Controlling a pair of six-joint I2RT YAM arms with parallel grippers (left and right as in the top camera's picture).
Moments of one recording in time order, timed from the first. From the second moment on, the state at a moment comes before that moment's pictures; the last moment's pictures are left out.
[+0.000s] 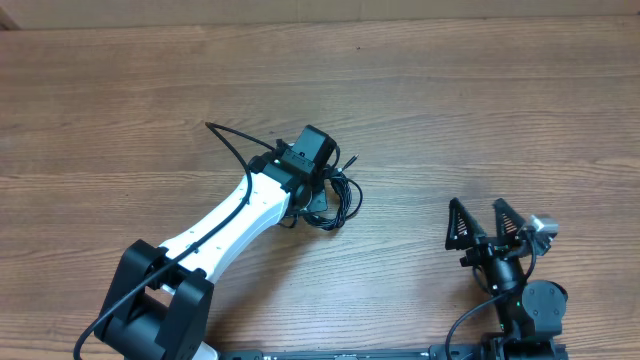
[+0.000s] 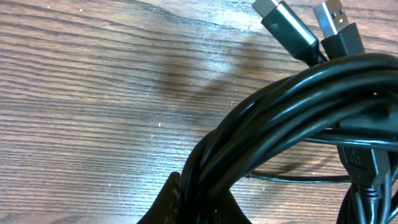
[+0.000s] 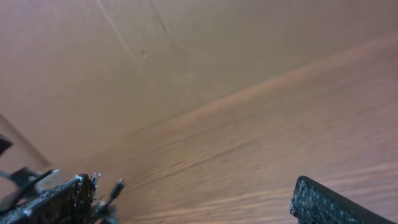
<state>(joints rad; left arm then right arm) -0.56 1.71 1.14 -0.76 -0.08 -0.68 0.02 0.03 0.02 -0.02 -0.16 0.49</state>
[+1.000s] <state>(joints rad) -0.52 1.61 1.18 -0.78 0.03 -0.70 0.10 0.93 0.44 0.01 -0.75 0.71</state>
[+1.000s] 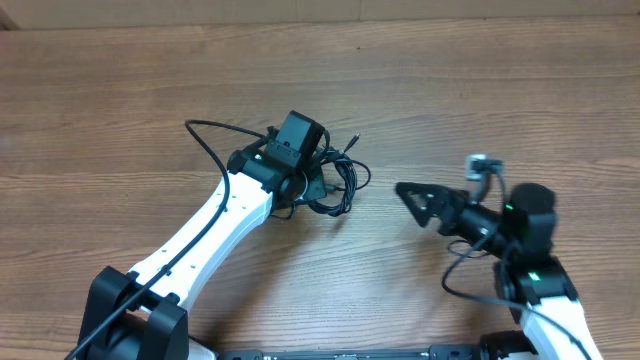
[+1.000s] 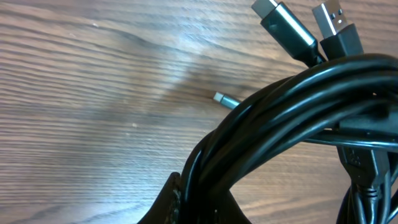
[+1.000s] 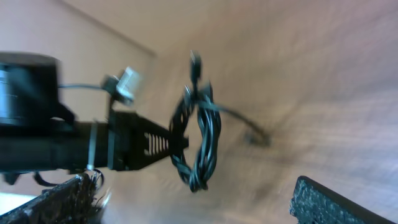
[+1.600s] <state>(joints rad) -0.47 1.61 1.18 -0.76 0.21 -0.73 0.41 1.30 0.44 0.33 -0.61 1.06</state>
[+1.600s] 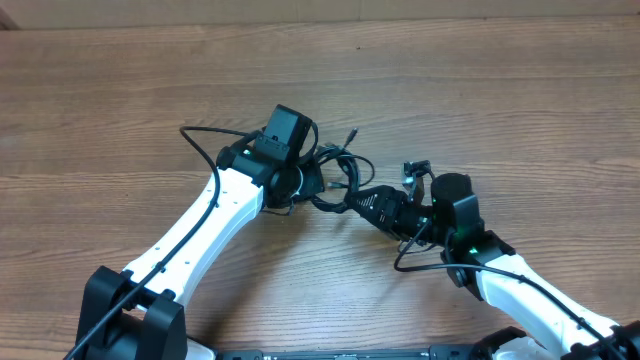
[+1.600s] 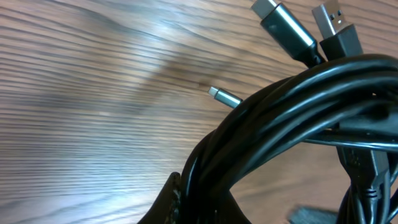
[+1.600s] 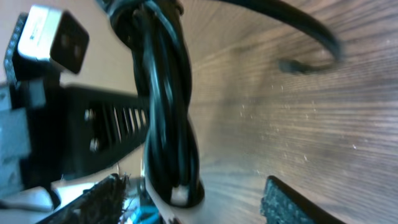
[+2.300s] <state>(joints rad) -0.47 1.60 1.19 -0.65 0.32 -0.78 0.42 1.33 0.45 0.62 -0.75 0.95</state>
